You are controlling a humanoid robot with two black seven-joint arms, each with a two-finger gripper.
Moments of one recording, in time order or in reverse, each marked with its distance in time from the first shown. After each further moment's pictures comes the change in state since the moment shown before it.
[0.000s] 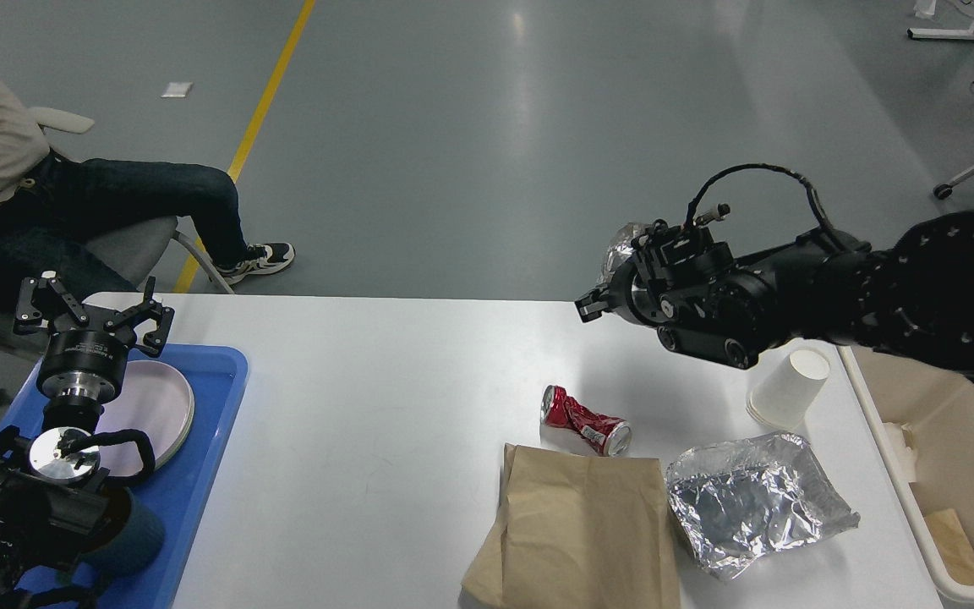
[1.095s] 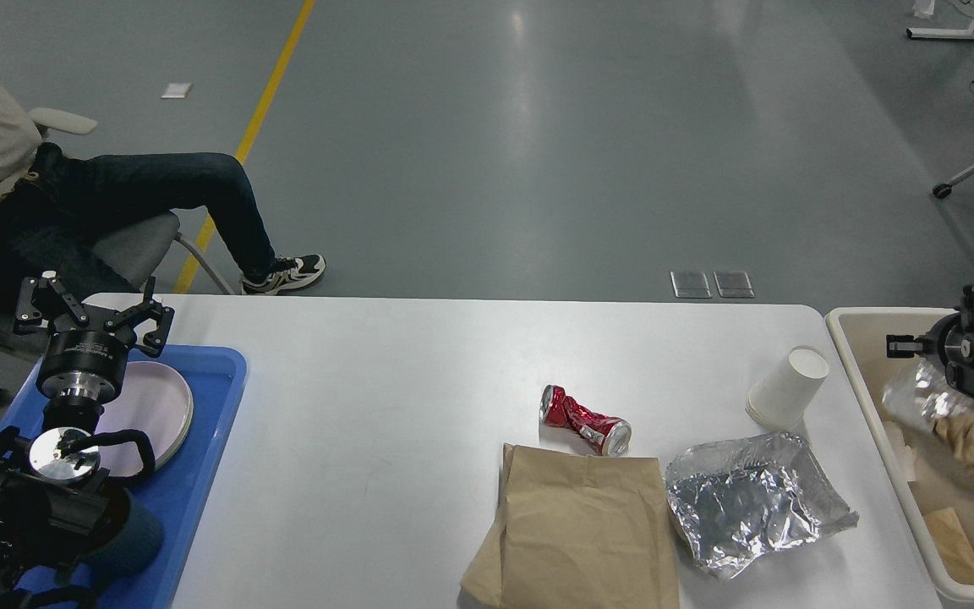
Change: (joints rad) left arm 0.000 0.000 0.000 0.000 0.000 0.000 0.000; right arm -0.400 -0.468 -0.037 -0.292 0.046 0.018 -0.001
